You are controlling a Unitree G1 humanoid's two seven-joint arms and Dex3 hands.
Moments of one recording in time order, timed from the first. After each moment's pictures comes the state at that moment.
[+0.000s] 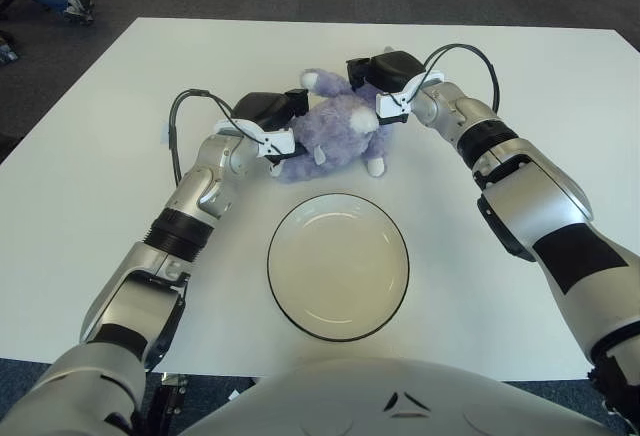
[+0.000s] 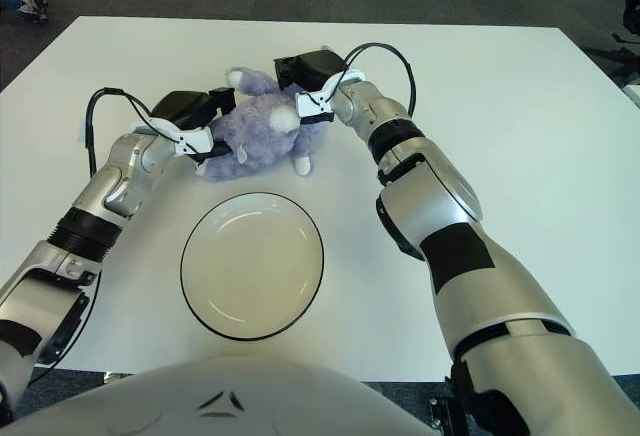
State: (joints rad) left arm -0.53 0.41 -0.35 0.24 0.77 0.00 -0.16; right arm -1.16 -0.20 0.56 1.26 -0.70 -0.45 -0.13
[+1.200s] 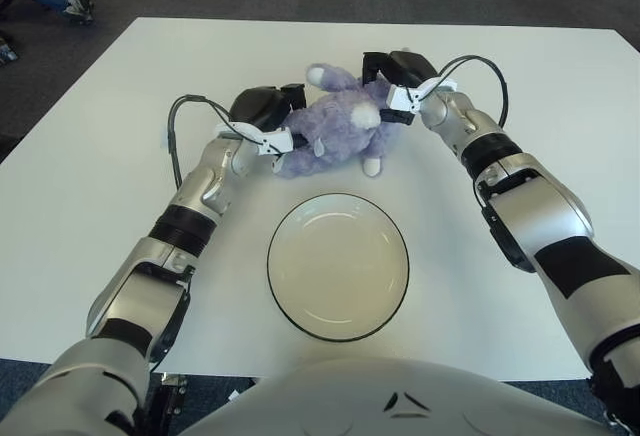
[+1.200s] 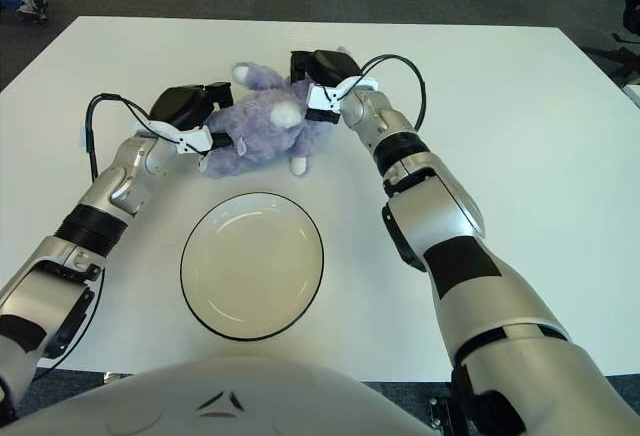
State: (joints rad) left arm -0.55 0.40 -0.34 0.37 0.74 -0.10 0.06; right arm -1.07 -0.22 0.43 1.15 -0.60 -0.39 -0.12
